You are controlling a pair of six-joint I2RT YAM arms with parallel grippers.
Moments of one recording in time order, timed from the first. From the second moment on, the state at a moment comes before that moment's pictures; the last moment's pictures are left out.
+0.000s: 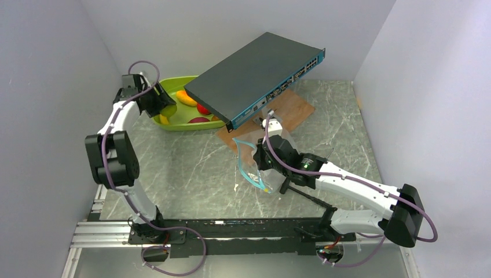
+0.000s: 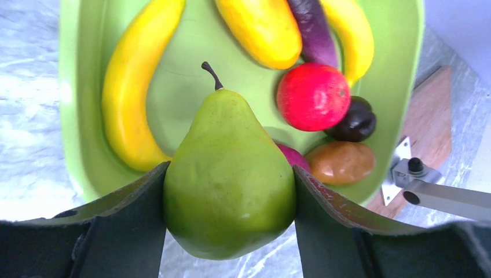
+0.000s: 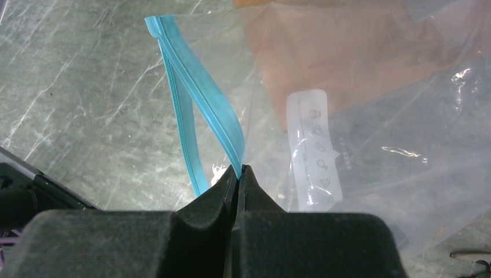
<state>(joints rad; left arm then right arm) 0.16 1.84 1.42 -0.37 0.35 -0.46 0.96 1.15 0.88 -0.34 0.31 0.55</state>
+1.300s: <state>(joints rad) -1.04 0.69 0.43 0.09 -0.01 -0.88 0.90 1.18 0.87 -0.33 -0.08 0.78</state>
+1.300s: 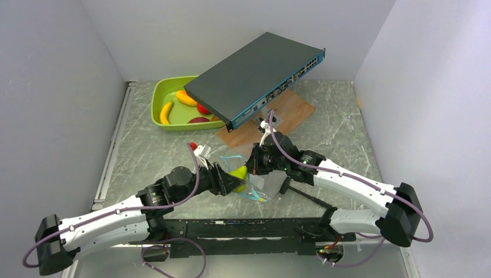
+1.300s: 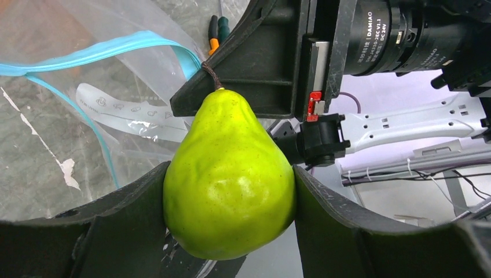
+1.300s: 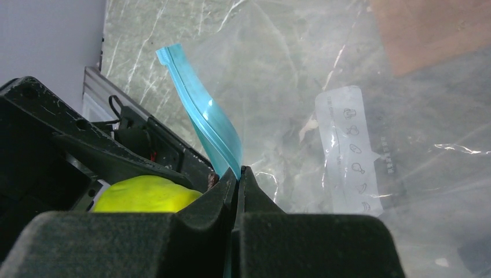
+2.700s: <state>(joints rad) -1.12 0.62 0.45 -0.01 -0.31 -1.00 0.90 1.07 0.85 -0.26 -0.15 0.83</state>
